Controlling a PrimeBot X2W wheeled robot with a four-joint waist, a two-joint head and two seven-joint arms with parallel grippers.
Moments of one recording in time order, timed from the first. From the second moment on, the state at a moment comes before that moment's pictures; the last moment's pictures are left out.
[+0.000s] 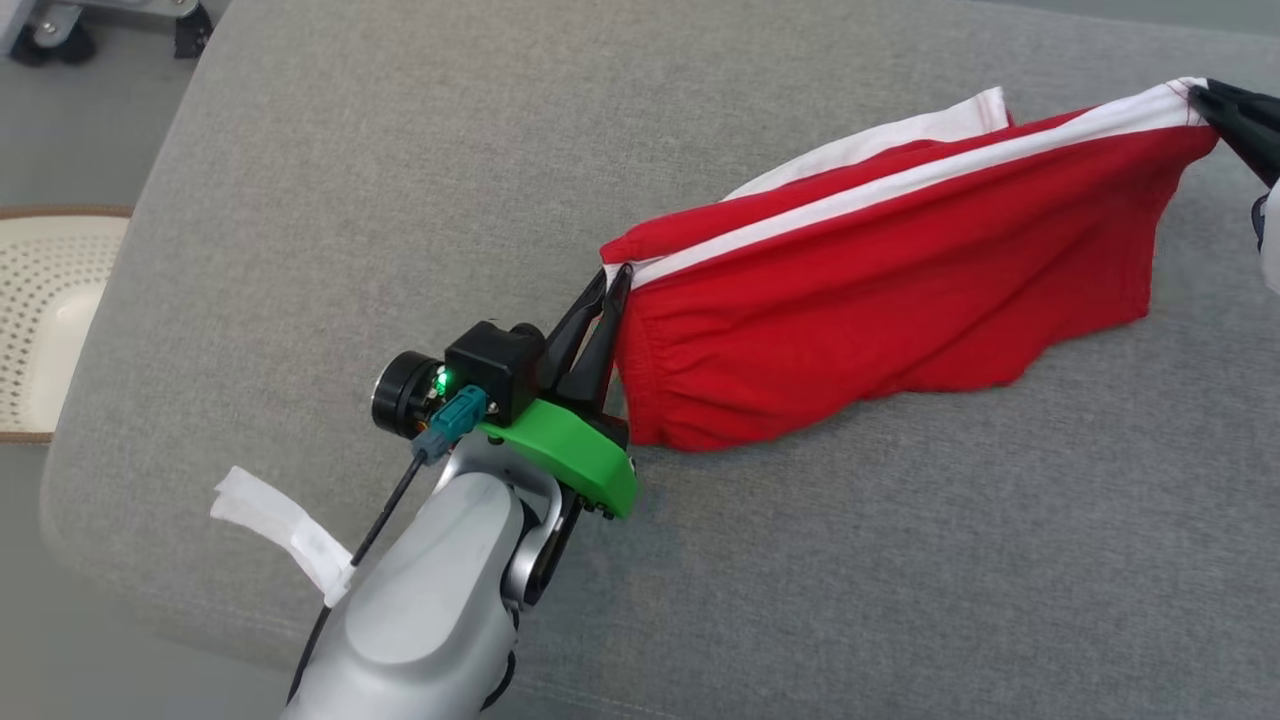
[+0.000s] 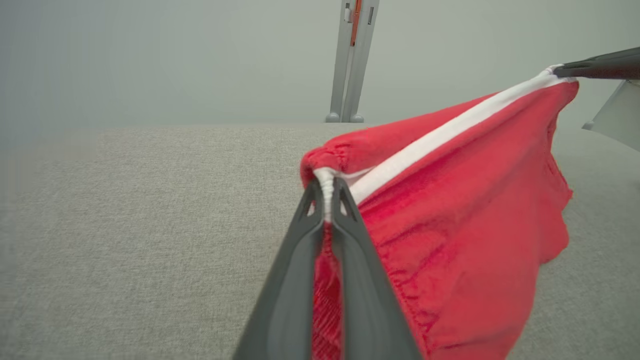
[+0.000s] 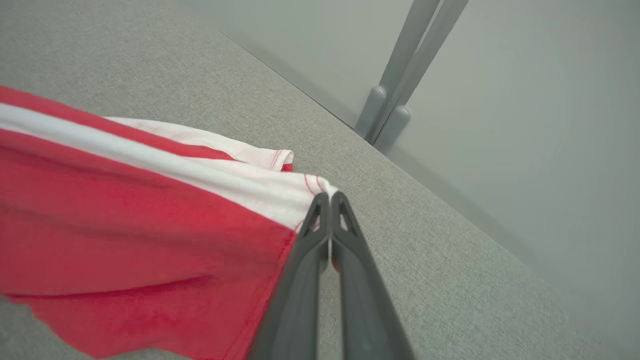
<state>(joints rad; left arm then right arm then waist) -0.57 0.05 -0.61 0.48 -0.46 0.00 -0.26 -1.20 -0.99 1.27 0.45 1.04 0.13 0.01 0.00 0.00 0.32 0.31</state>
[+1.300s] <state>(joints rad) -0.66 0.05 -0.65 0.50 -0.55 0.13 -0.26 -1.27 -0.88 1.28 0.67 1.01 0.13 -0.21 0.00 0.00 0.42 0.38</state>
